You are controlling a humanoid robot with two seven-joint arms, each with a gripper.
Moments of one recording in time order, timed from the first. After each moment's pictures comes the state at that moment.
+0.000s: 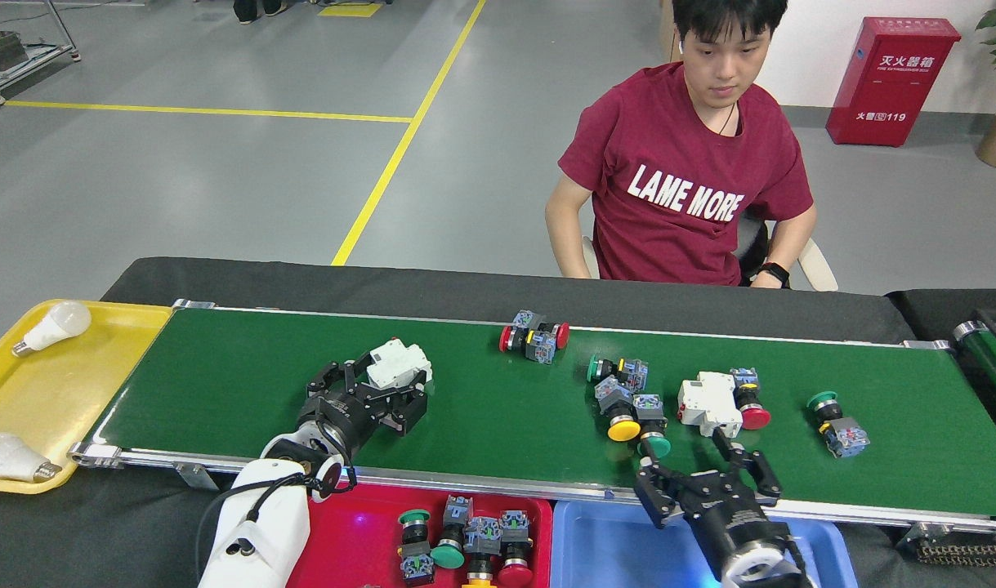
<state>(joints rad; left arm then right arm) -0.55 0.01 -0.13 -0.81 -1.62 -0.31 0.00 -0.23 -0.20 0.56 -1.41 1.04 0.32 0.11</state>
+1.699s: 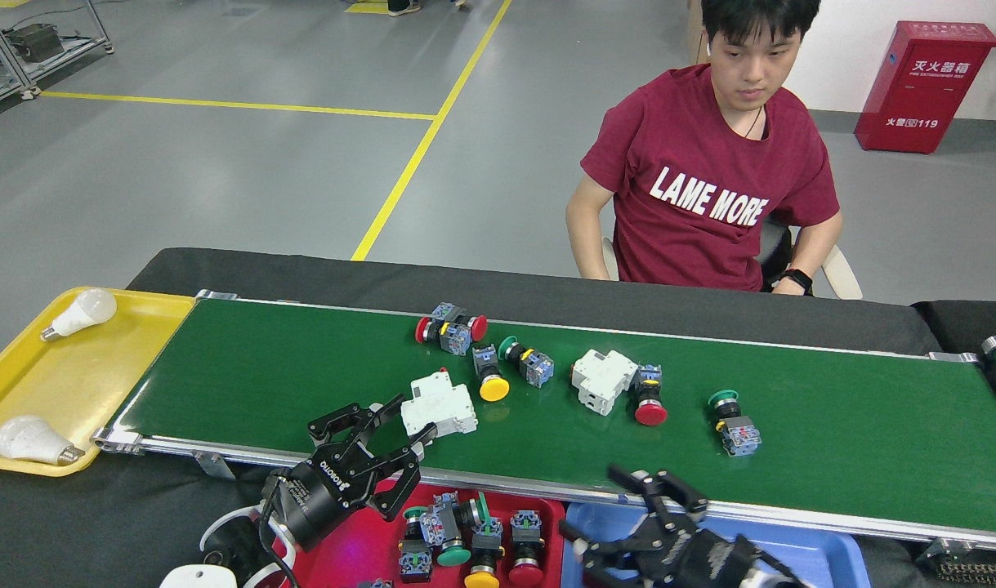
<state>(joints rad) -0.08 0.07 -0.06 -1.52 -1.56 -0.77 0.04 0.11 -0.34 0.14 -1.75 0.98 -0.33 0.15</state>
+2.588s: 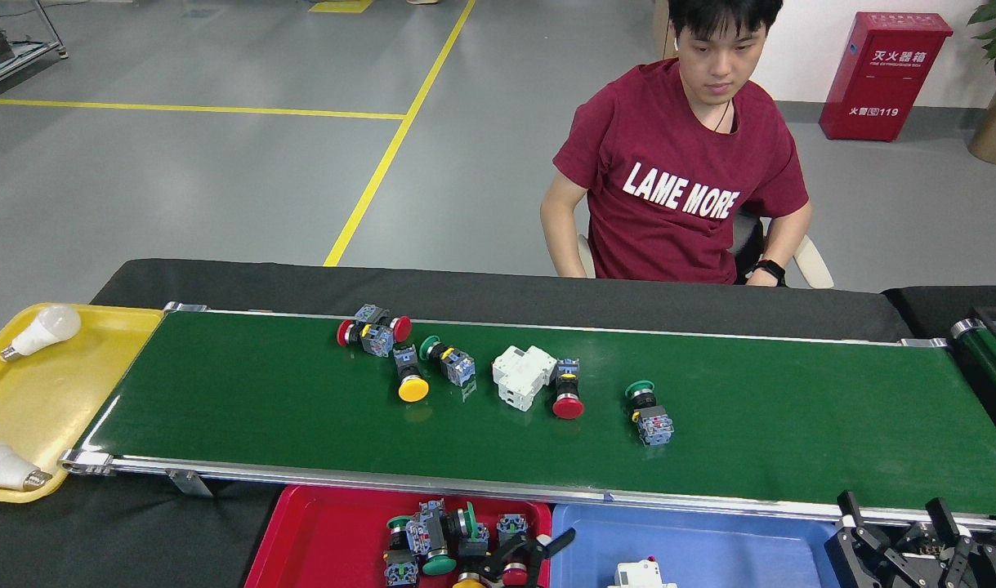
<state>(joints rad) 0.13 -0.08 -0.31 -1.73 -1.66 -0.39 -0.06 0.37 -0.37 -0.03 -1.75 0.98 0.11 -0.24</state>
